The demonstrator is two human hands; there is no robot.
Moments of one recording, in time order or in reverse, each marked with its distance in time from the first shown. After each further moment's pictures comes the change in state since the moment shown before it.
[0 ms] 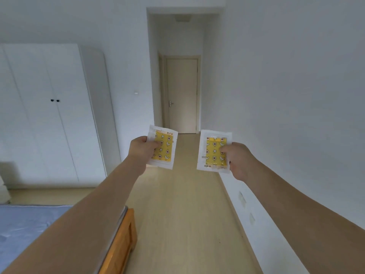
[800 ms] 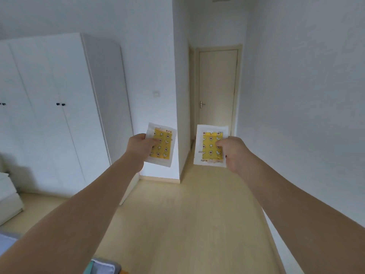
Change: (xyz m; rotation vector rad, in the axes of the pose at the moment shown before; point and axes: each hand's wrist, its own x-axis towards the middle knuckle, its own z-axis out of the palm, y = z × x) left_hand 0.556 -0.044 0.122 0.022 0.201 -0.008; right_hand 0.600 -0.032 0.196 0.020 -0.202 0.015
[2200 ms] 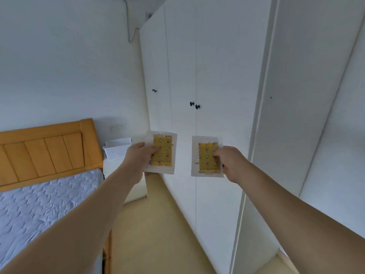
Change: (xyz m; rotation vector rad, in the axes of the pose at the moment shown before) left_hand 0.899 -0.158 -0.529 -0.033 0.895 -0.130; right_hand 0.709 0.089 1.051 -0.179 -0.984 0.138
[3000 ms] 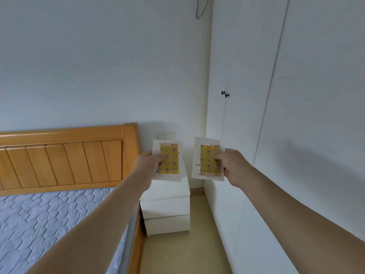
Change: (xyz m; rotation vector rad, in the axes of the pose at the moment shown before) left_hand 0.592 -0.028 -0.143 -0.051 0.318 -0.139; right_hand 0.542 -0.064 0.397 -0.007 -0.361 0.064
